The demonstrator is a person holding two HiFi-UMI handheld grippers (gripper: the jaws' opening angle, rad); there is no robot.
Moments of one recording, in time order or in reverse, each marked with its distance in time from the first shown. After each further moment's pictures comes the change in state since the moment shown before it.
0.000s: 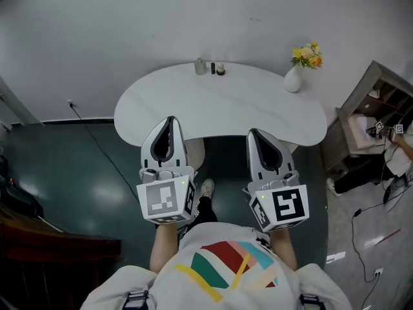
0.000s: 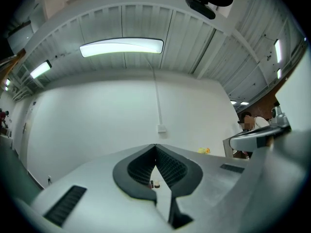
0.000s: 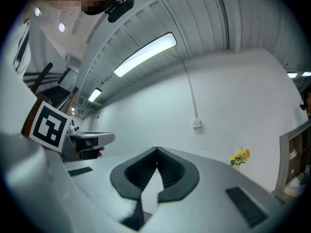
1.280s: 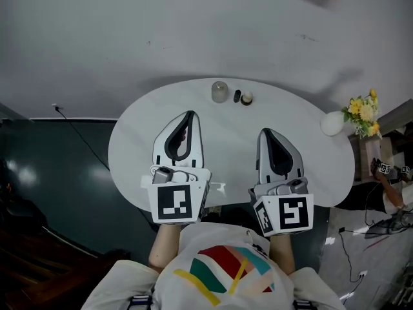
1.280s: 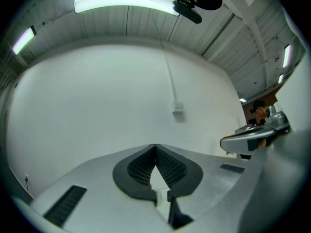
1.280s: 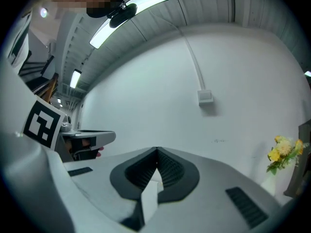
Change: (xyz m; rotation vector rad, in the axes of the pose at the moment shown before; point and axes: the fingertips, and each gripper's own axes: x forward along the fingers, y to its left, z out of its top) left arm 0.349 0.127 -0.102 -0.063 0.115 -0.112; right arm 0.368 -0.087 -0.069 0.029 0.162 -0.088
